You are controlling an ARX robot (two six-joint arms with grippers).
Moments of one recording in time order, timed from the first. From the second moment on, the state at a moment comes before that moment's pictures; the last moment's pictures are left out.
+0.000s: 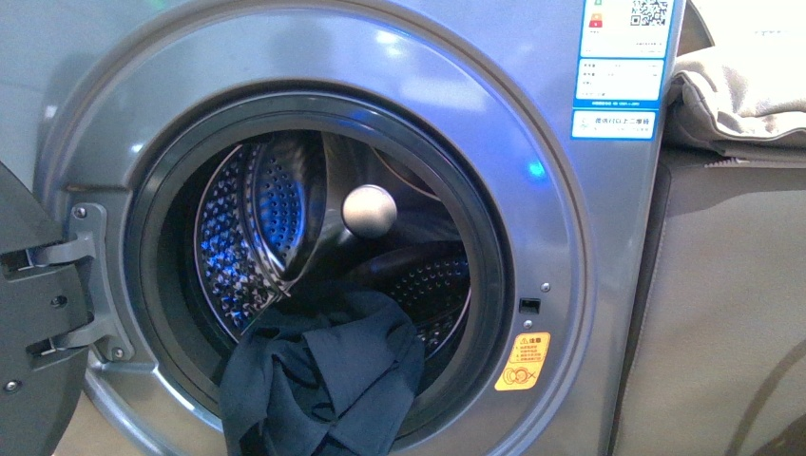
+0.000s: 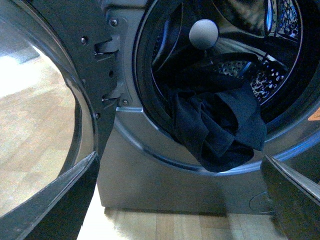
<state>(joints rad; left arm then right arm) 0.00 0.00 0.01 0.00 0.00 0.00 0.00 0.00 0.01 0.00 0.00 -0.01</state>
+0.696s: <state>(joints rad) 0.03 0.16 0.06 -0.09 0.27 -0.11 0.00 0.00 0.01 0.00 0.00 -0.01</state>
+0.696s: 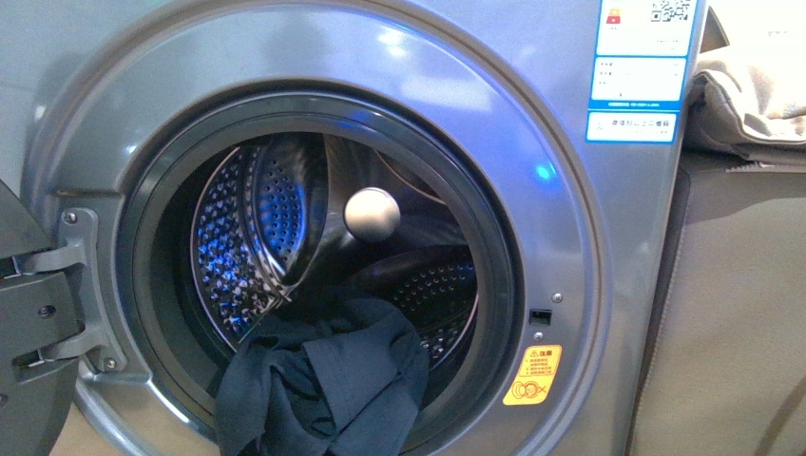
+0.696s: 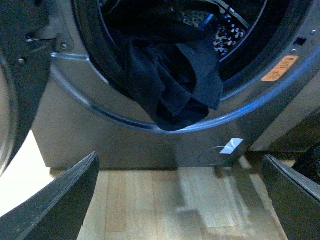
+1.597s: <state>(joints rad) -0.21 1.59 0.72 0.60 0.18 -0.06 0.00 0.00 0.01 0.00 0.00 -0.01</state>
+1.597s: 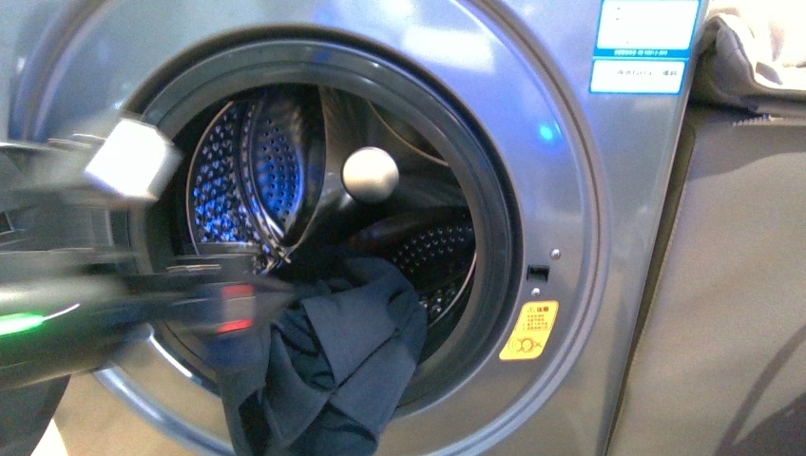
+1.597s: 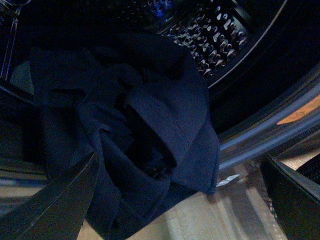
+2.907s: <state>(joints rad) -0.22 2.18 1.46 0.14 0.04 -0.18 0.00 0.00 0.01 0.00 0.00 -0.01</state>
